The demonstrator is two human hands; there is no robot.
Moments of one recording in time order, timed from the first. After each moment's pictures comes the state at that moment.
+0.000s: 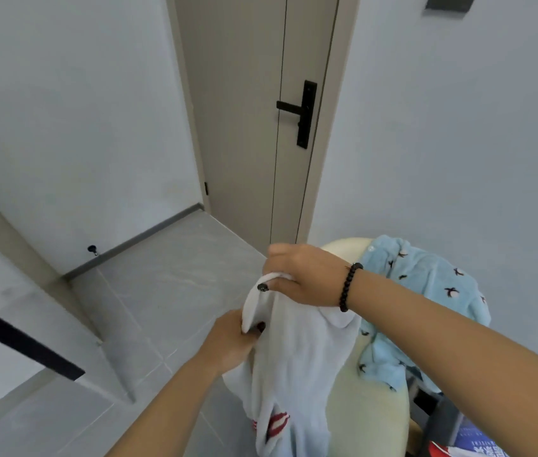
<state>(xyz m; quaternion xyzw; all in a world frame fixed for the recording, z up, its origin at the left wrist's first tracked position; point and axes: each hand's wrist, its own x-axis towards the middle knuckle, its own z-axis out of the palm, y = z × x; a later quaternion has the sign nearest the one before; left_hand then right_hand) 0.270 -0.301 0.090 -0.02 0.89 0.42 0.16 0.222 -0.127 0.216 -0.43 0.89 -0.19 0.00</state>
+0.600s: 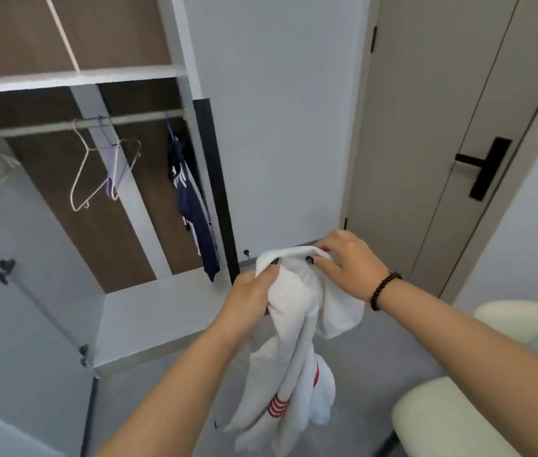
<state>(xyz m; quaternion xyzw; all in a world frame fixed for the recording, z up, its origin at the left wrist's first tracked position) 0.454 -0.527 0.240 -0.20 0.69 0.69 -0.10 0.319 -0.372 0.252 -0.42 0.85 -0.32 -0.06</state>
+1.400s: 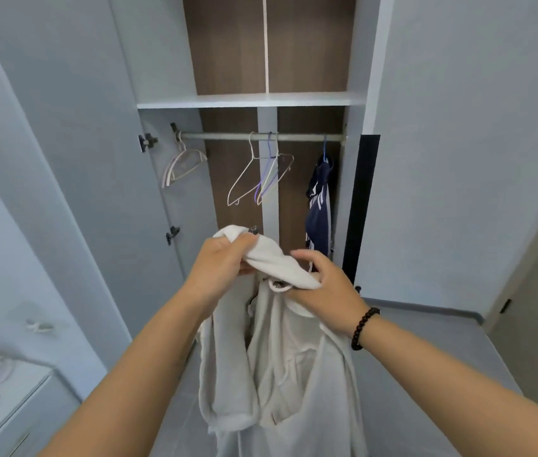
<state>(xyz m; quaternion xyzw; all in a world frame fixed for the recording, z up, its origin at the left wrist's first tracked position) 0.520 -0.664 0.319 -0.32 0.63 0.58 -0.39 0.365 -0.570 0.272 -0.51 0.64 -0.51 0.26</state>
